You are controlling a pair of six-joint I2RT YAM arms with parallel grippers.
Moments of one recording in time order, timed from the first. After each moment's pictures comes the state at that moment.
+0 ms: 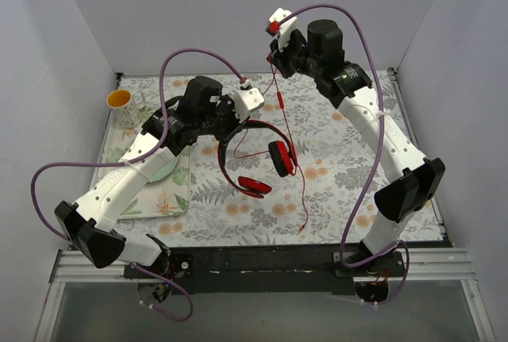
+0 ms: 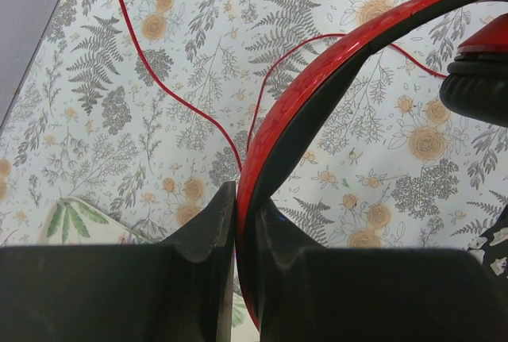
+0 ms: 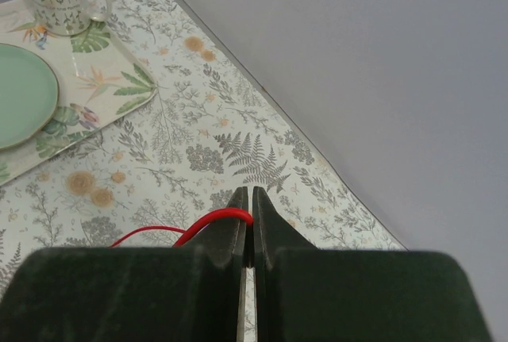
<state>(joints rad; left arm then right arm) -0.67 1.37 1.53 -0.79 0.19 0.41 0.55 1.73 1.95 -0.44 -0.27 -0.34</state>
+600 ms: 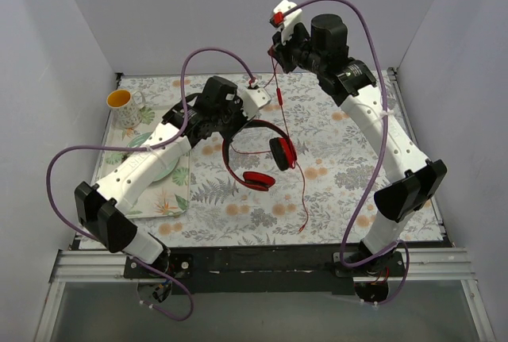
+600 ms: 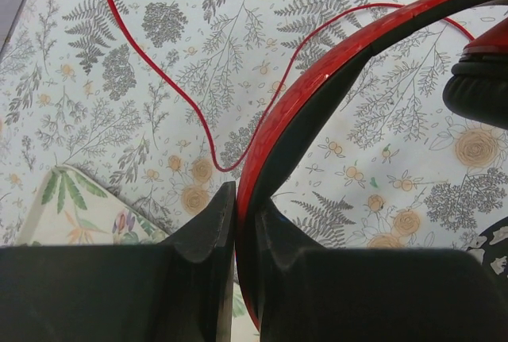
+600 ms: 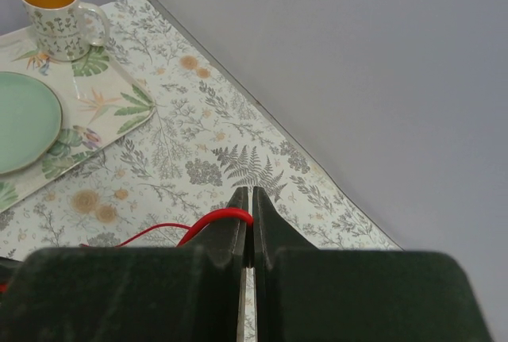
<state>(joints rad) -0.67 1.50 1.54 -0.77 0.06 0.38 0.55 1.74 2.00 -0.45 -0.25 -0.28</state>
